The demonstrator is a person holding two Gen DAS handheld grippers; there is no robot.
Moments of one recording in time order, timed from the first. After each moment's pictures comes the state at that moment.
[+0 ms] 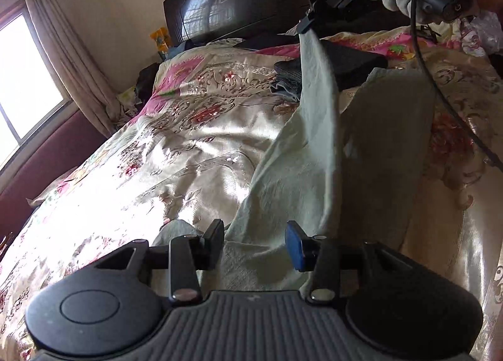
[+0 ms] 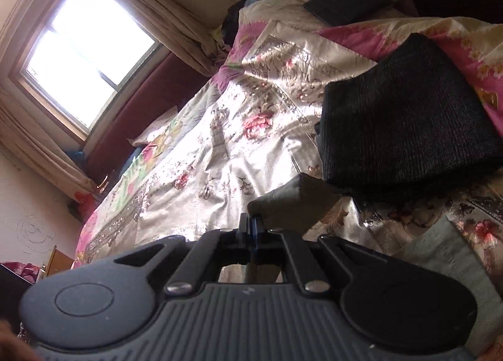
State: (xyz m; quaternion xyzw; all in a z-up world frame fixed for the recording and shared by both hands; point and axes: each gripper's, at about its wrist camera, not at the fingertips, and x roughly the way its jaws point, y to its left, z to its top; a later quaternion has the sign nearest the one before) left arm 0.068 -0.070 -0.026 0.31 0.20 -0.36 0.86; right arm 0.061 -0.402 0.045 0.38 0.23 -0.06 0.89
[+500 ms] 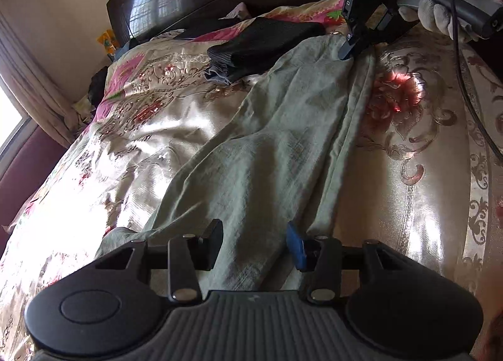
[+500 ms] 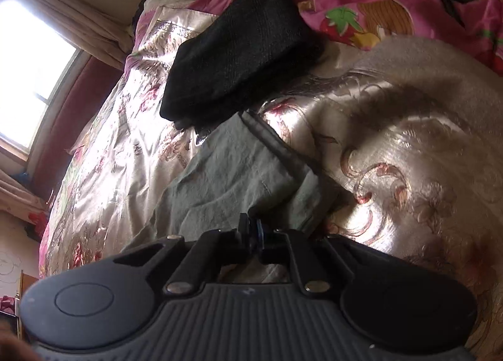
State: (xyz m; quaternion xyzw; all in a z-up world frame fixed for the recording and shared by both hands) left arm 0.036 -0.111 -0.061 0.37 0.22 -0.41 0.80; right arm -0.031 -0.435 -0.070 0.47 0.31 -0.17 0.81
